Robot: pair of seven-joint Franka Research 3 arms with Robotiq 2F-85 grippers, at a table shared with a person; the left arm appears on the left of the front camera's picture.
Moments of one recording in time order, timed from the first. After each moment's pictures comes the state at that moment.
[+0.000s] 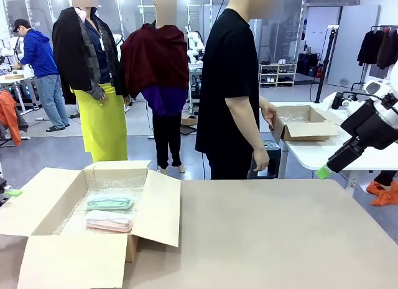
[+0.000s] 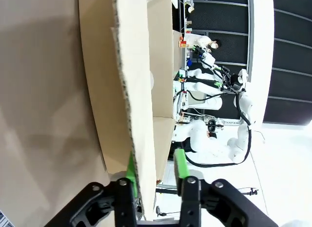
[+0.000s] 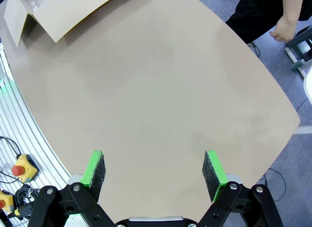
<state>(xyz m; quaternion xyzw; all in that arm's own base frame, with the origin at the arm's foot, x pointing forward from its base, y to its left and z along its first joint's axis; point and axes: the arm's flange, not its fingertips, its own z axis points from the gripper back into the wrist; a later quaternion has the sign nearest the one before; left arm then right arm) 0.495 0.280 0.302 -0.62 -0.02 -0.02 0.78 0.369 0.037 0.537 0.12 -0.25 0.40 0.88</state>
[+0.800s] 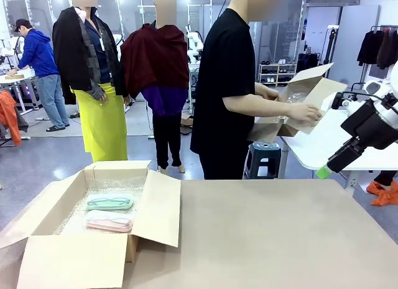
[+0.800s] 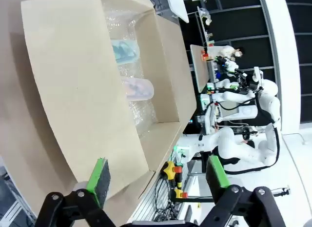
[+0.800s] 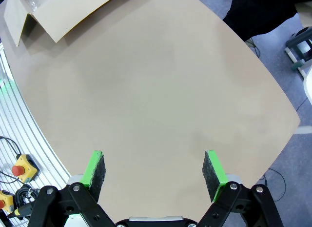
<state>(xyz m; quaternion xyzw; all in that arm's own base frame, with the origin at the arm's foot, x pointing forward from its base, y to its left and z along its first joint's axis) 0.446 0.300 0.393 -0.55 -0.13 -0.06 0.82 0.369 0.037 0.537 0.12 -0.25 0.40 0.88</state>
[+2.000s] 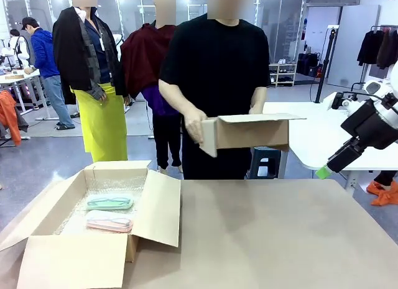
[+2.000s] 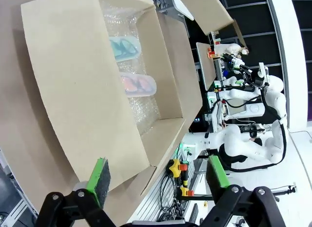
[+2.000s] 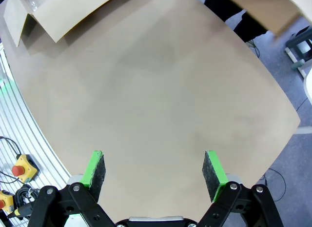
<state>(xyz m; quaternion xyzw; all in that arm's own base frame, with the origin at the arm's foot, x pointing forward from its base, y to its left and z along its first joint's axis) 0.437 0.296 0.400 -0.54 -0.14 -0.07 0.83 0.369 0.037 0.537 0.12 -0.25 0.40 0.88</state>
